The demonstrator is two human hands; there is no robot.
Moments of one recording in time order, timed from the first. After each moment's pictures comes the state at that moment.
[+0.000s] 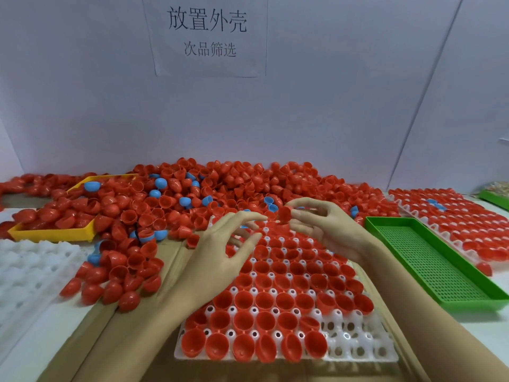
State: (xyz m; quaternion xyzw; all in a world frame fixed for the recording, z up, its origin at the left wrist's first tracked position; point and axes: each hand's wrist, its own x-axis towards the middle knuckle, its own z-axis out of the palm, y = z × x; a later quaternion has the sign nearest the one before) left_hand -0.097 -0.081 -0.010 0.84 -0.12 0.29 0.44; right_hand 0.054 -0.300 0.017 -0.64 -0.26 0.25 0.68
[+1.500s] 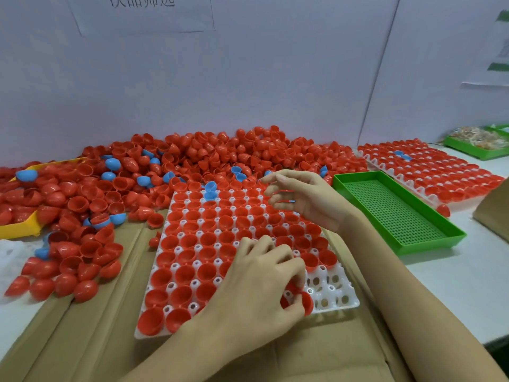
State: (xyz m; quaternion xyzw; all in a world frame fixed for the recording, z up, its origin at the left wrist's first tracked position) left_hand -0.136 -0.190 -0.015 0.94 -0.23 0.14 0.21; right_hand 0.059 -0.338 -0.007 -0.60 -0.32 0.24 0.69
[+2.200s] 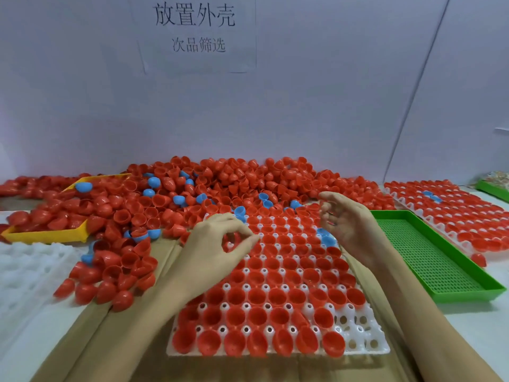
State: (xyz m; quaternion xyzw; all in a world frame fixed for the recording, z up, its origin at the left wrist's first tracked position) left_hand -0.095 -0.086 0.000 0.89 -0.07 0.27 0.36; right_hand 0.073 -0.350 -0.009 -0.52 -0.20 0.15 0.81
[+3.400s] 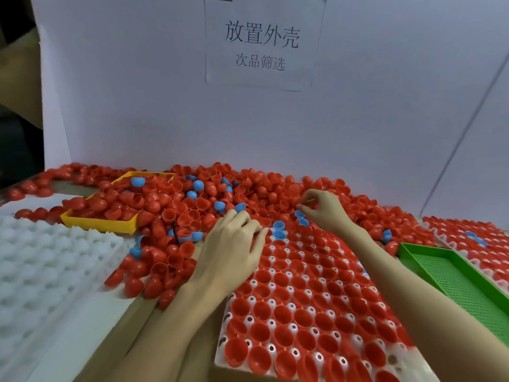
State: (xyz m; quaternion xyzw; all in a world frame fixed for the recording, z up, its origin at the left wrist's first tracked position) left_hand -0.087 -0.036 -0.014 0.90 0.00 0.39 0.17; right_hand 0.139 -0.204 0.012 -0.90 -0.31 -0.11 0.29
